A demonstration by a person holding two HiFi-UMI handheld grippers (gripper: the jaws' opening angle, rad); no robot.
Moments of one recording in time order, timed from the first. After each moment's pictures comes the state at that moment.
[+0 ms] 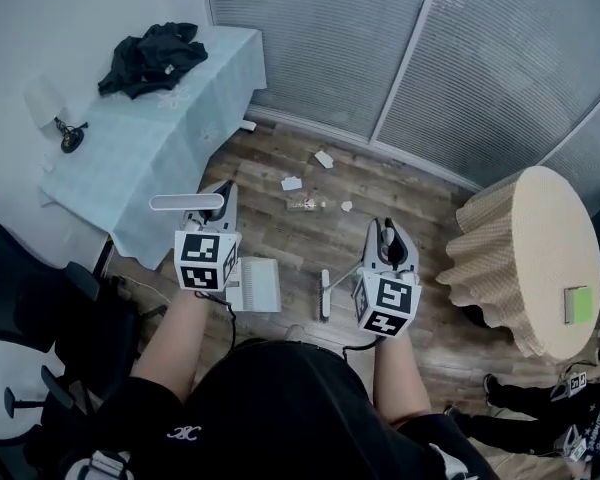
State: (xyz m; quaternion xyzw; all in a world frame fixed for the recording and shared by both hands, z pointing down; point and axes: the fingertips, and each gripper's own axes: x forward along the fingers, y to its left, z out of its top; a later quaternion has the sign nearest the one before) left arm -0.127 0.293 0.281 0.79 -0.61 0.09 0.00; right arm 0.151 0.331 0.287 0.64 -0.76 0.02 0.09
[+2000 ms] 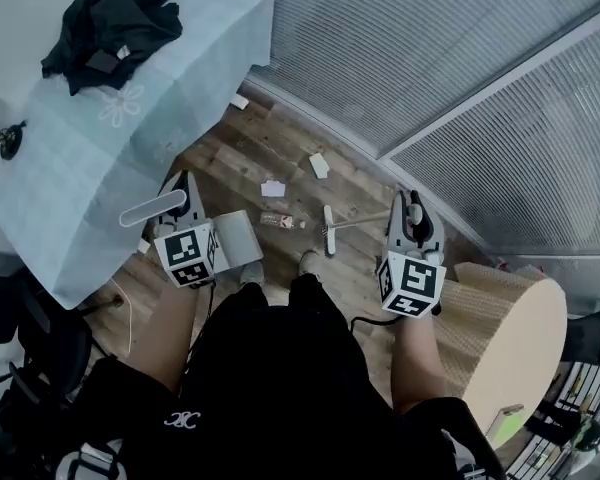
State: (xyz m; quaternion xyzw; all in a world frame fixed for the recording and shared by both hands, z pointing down) left arm -0.226 -0.096 0.415 0.60 -0.79 0.09 0.09; right arm 0.153 -0.187 0.327 0.54 -0.82 -0.03 0.20
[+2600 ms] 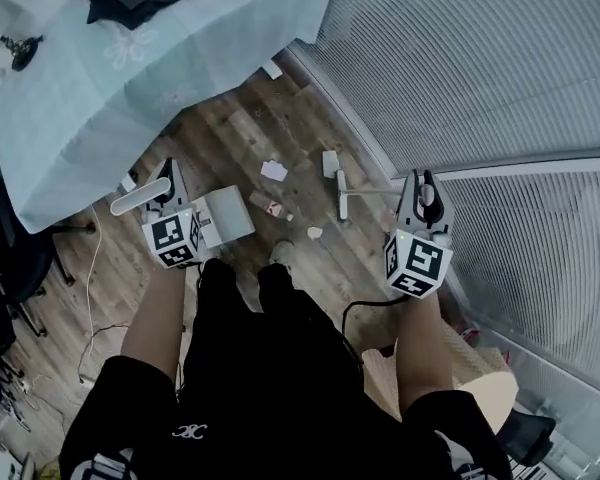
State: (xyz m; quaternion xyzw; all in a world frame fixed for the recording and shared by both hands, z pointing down) left arm -0.220 -0.103 0.509 0.44 -0.88 0.10 0.12; right arm 0.142 -0.367 0.388 0.41 -0.88 -0.07 0.21
